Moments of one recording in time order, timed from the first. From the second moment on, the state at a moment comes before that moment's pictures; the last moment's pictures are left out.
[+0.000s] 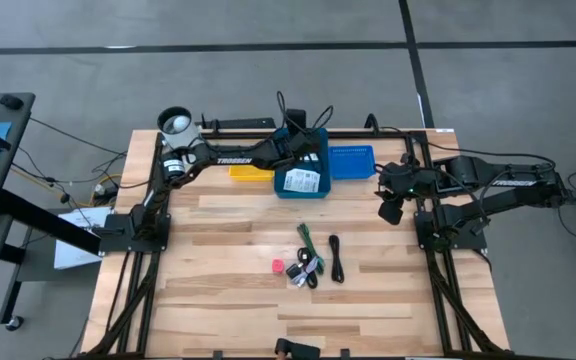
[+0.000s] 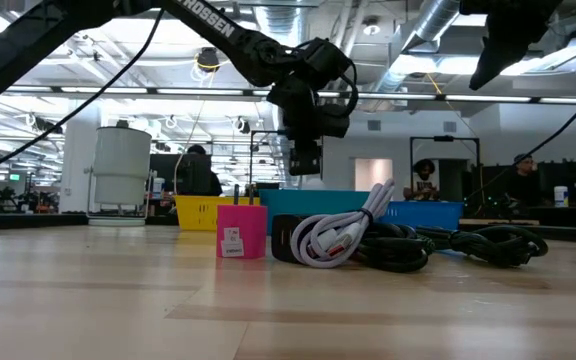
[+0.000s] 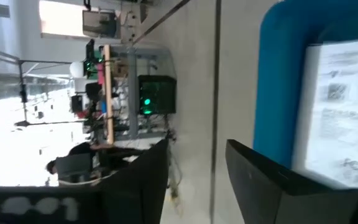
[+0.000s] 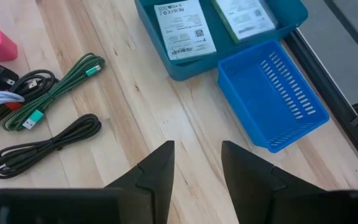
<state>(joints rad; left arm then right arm) 0.33 2.19 1.71 -0.14 -0.91 0.92 0.02 0.93 1.02 -1.11 0.32 0.29</state>
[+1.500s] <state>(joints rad) 0.32 0.66 0.85 -0.16 0.00 0.08 0.44 0.93 0.61 -0.58 0.71 1.10</state>
